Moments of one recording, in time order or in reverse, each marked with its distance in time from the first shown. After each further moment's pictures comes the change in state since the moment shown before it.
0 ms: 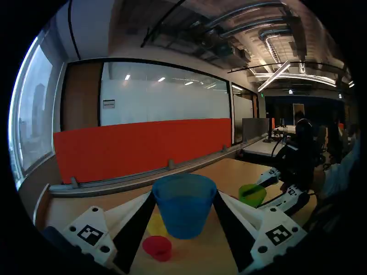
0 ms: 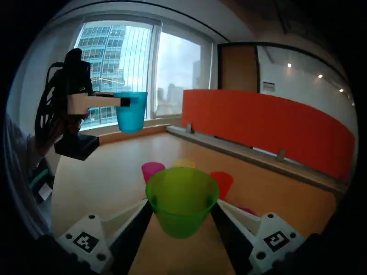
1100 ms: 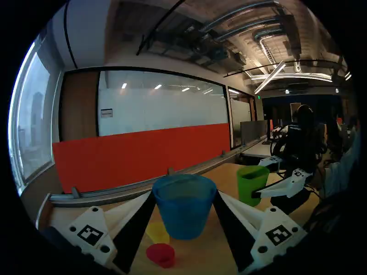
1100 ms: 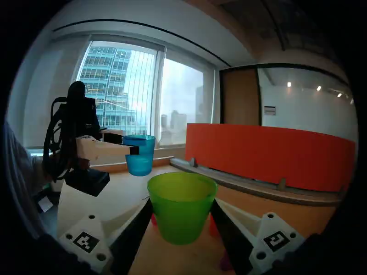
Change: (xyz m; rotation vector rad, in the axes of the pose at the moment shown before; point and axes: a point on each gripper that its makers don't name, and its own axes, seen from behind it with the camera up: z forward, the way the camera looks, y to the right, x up) left arm 0.017 0.000 0.002 -0.010 0.056 0.048; right arm 0.077 -0.006 0.001 0.031 0.185 -0.006
